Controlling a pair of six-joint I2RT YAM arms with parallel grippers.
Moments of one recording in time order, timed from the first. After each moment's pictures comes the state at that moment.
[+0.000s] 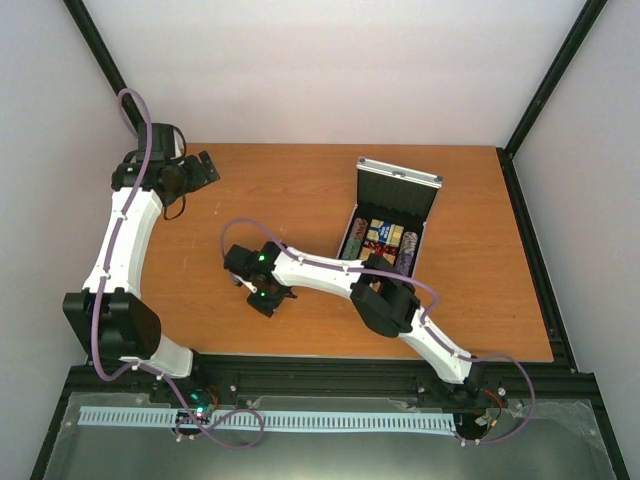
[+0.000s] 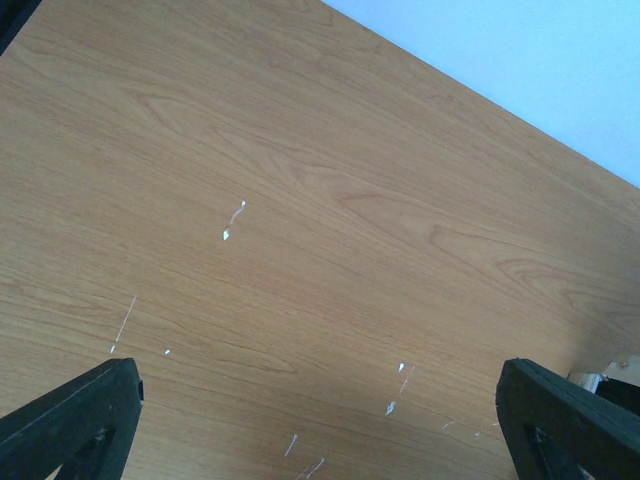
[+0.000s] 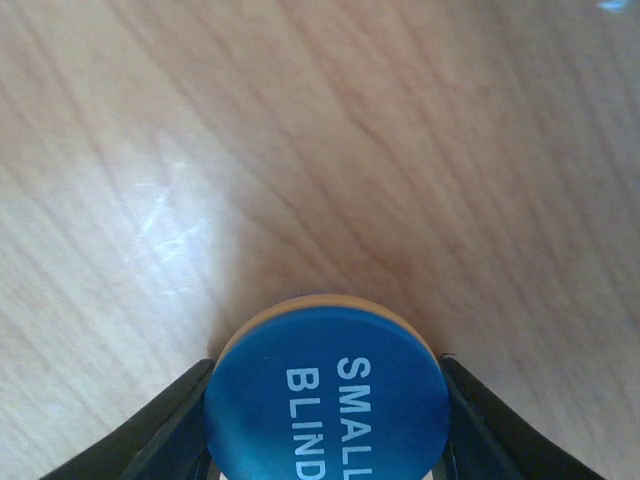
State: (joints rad) left arm 0.02 1.50 1.55 -0.88 0.05 -0.47; right arm 1.15 2.38 2.01 -1.04 -0.01 0.08
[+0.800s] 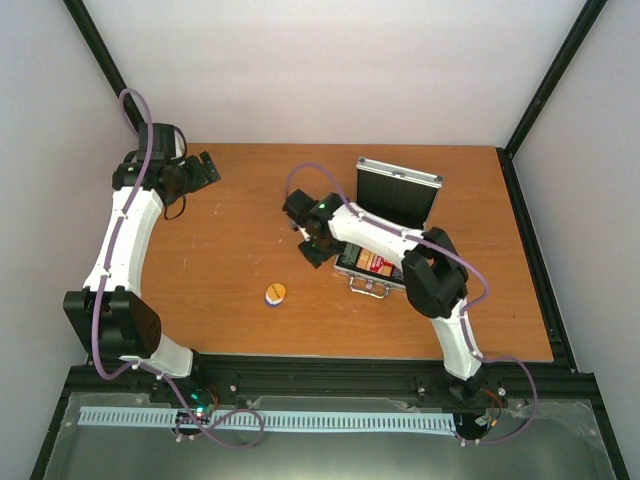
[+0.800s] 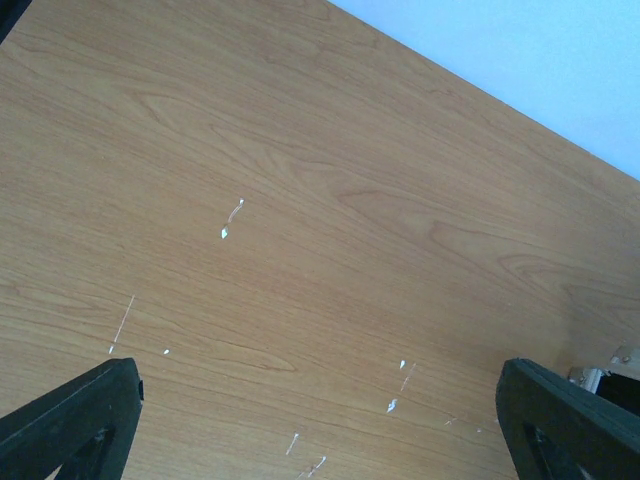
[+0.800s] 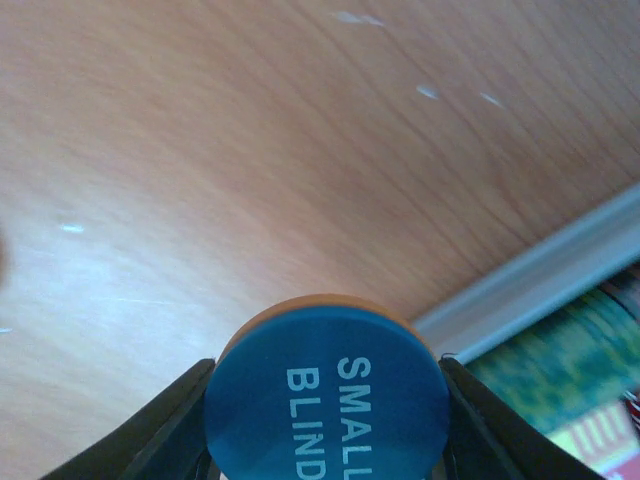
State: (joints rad) left arm 0.02 1.51 1.55 -0.88 0.06 -0.46; right arm 0.86 2.13 1.81 -1.05 0.11 0.10
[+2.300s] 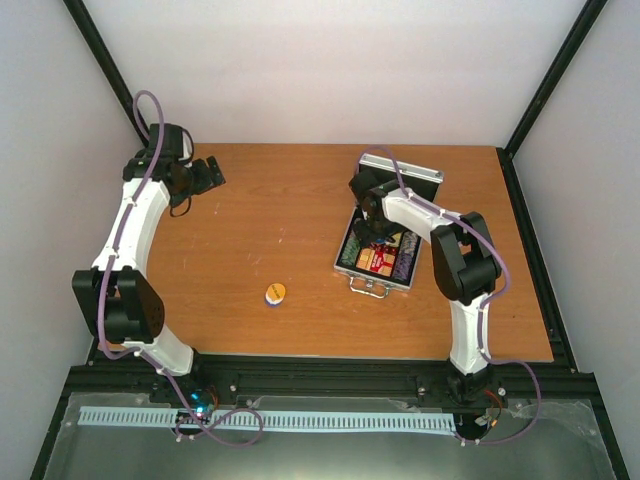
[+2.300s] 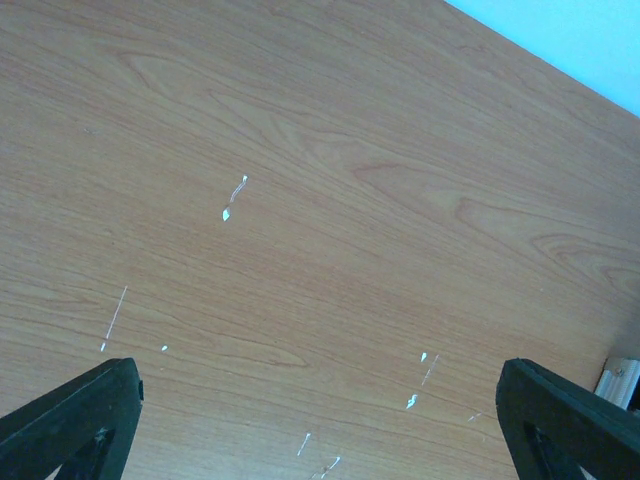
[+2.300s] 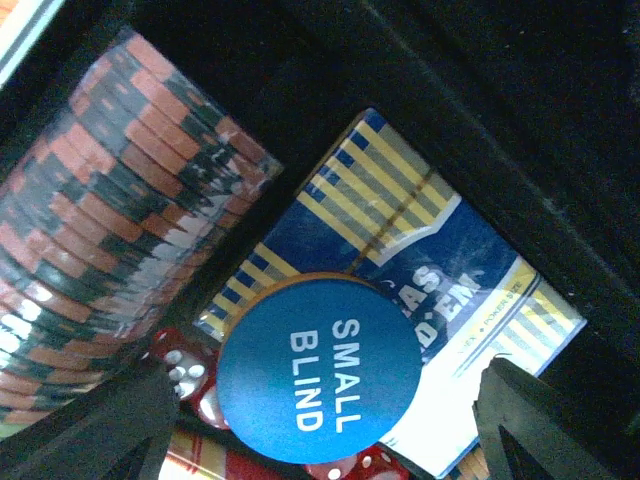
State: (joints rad) left arm 0.02 1.60 1.56 -0.88 0.07 -0.44; right arm 0.48 2.05 1.55 -0.88 0.22 0.05
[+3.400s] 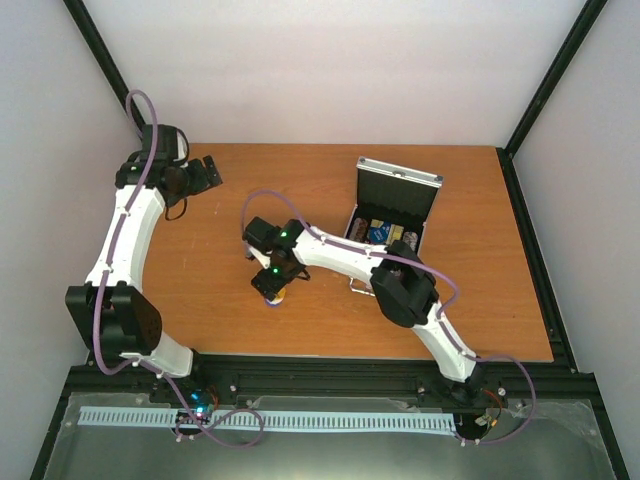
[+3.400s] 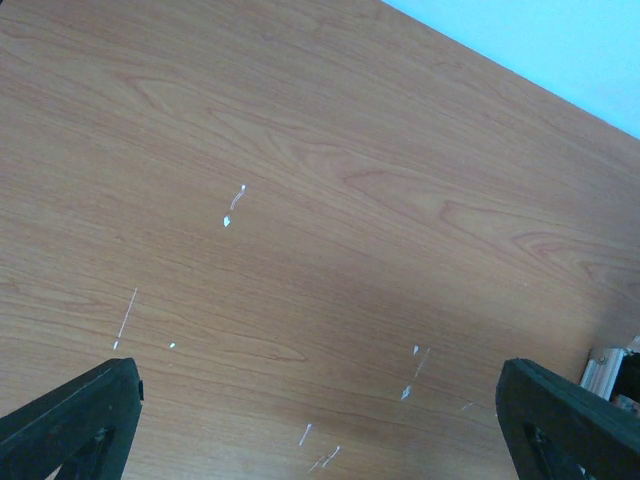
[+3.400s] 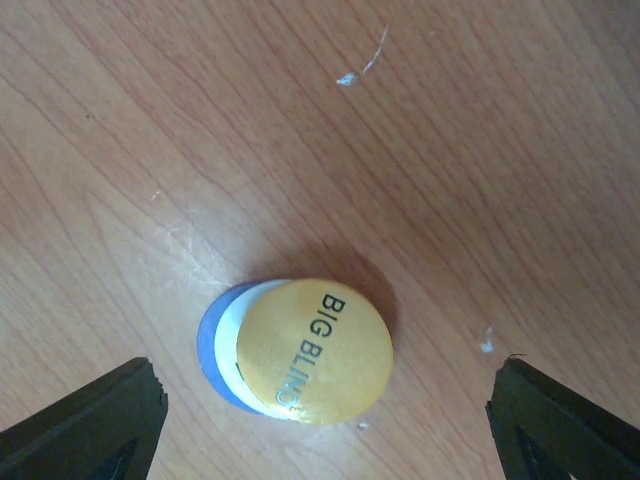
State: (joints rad) left arm 0.02 1.53 1.55 -0.89 0.07 -0.41; right arm 1.02 2.25 1.90 -0.95 -0.10 0.12
